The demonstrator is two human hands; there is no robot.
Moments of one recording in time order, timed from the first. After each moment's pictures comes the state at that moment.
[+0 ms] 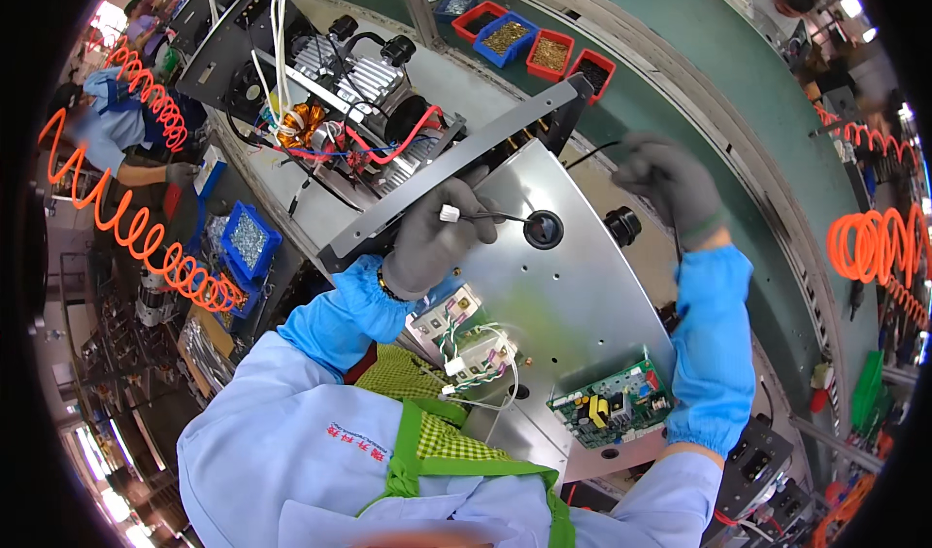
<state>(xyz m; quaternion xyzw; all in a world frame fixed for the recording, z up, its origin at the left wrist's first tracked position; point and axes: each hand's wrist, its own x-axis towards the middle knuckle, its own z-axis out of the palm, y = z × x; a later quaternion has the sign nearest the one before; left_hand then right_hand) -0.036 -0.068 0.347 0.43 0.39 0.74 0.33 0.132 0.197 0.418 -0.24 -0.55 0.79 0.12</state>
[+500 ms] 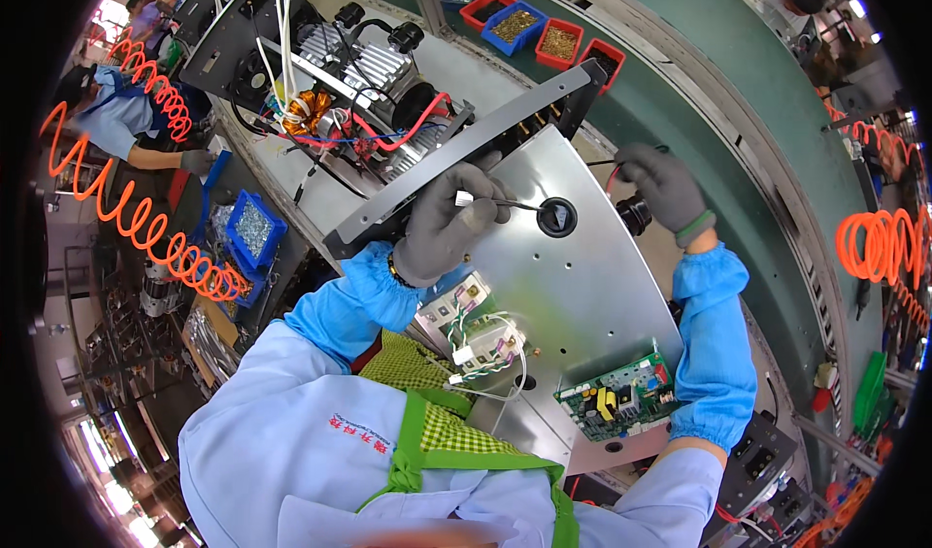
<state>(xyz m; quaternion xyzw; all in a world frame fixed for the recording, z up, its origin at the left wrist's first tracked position) -0.037 -0.062 0.342 0.48 0.42 0.71 0.31 0.137 0.186 0.397 -0.16 -0.93 0.32 0.08</state>
